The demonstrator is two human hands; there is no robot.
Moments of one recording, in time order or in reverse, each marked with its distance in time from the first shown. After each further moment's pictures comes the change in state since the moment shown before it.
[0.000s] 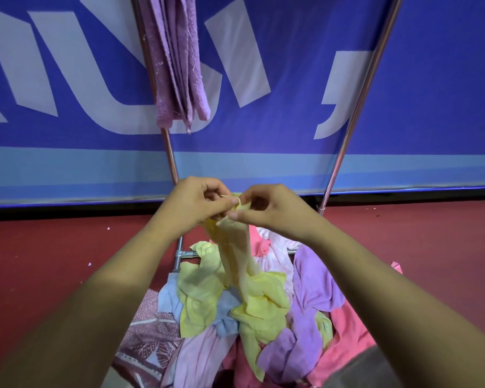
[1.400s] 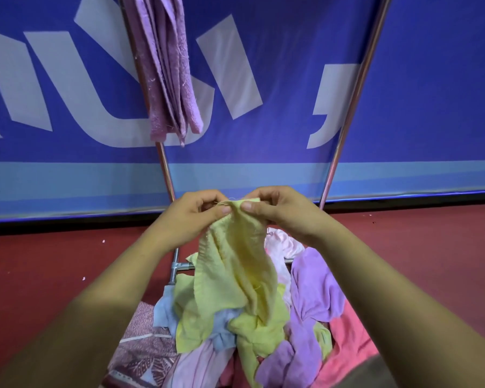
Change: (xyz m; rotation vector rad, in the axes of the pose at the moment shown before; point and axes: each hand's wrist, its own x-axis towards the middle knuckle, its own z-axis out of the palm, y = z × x) left_hand 0.009 -0.012 0.000 -0.115 -0.145 0.117; right_hand 0.009 0.018 -0.023 0.506 -0.095 0.109
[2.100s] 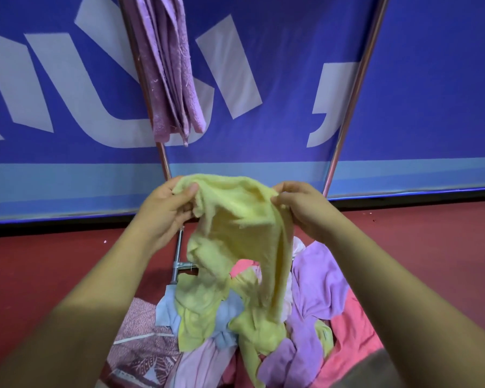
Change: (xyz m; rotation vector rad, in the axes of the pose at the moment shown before) left_hand -0.006 -0.006 -0.017 -0.645 0.287 -0.179; right_hand 0.002 0.010 -0.022 0.007 0.298 0.098
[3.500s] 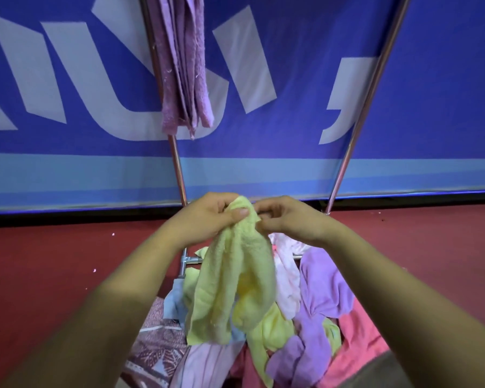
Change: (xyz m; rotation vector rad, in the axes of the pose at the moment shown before) left_hand -0.010 -0.005 0.015 0.618 -0.394 0.058; right_hand -0.002 0.010 0.039 -0.129 -0.462 -0.120
